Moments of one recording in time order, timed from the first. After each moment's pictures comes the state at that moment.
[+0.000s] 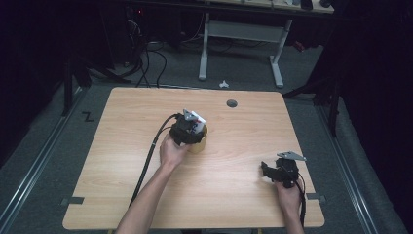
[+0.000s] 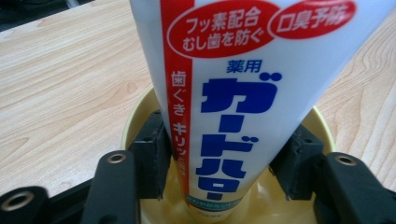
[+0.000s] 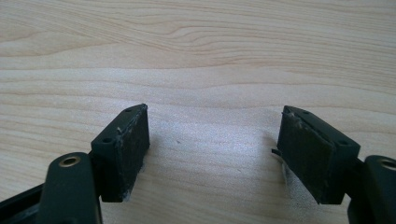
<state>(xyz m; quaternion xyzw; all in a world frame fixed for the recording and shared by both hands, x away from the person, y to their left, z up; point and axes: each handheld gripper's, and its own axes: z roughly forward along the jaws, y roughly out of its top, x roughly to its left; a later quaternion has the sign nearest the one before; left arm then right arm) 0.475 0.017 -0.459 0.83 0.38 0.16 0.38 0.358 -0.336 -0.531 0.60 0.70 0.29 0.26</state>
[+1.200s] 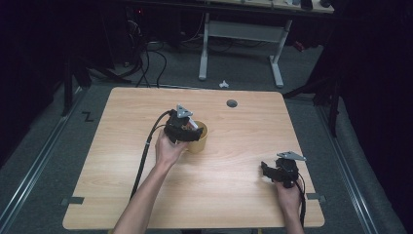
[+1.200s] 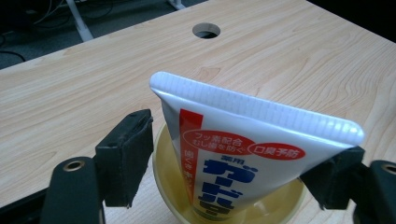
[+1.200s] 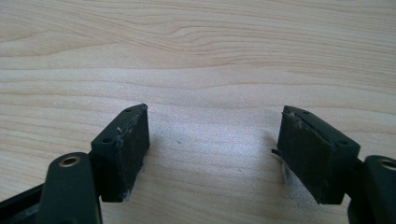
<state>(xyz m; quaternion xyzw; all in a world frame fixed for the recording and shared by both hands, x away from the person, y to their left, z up) 0.467 0.032 -0.435 0.81 0.38 0.17 0.42 0.358 -0.336 -0.531 0.60 0.70 0.29 0.26</state>
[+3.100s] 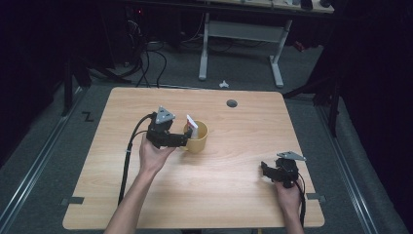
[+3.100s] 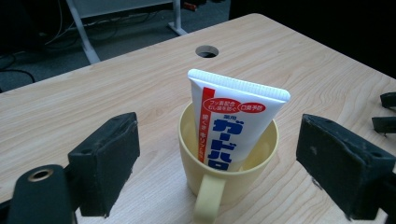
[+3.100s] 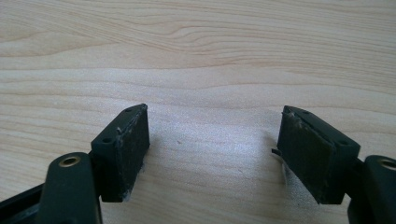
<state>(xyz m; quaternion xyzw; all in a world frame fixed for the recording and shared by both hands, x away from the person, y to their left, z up) 0.430 0.079 -0.409 0.78 0.37 0.19 0.46 0.358 -0.335 -0.531 0.60 0.70 0.29 0.26</state>
